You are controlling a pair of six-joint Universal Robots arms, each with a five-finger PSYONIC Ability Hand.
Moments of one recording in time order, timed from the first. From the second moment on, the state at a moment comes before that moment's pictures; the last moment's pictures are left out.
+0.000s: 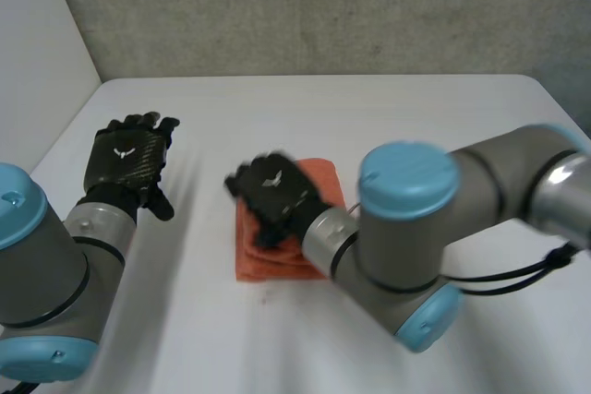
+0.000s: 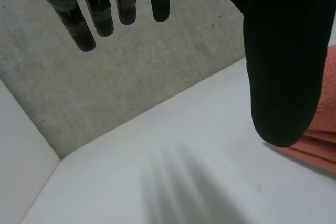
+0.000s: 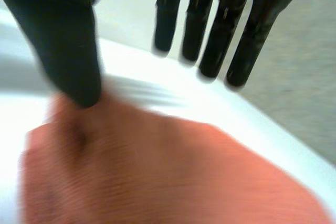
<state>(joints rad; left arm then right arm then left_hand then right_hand) 4.31 -1.77 -1.85 3.56 -1.70 3.33 2.34 -0.92 1.24 -0.13 1.33 2.90 0.18 0.16 0.17 0.17 0.03 0.53 0.66 0.66 0.68 0.53</state>
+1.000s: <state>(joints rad) 4.13 -1.96 -1.53 3.27 -1.64 3.23 2.08 -1.07 1.21 0.04 1.45 3.05 0.18 0.16 0.17 0.17 0.02 0.21 0.22 0.21 0.23 0.07</state>
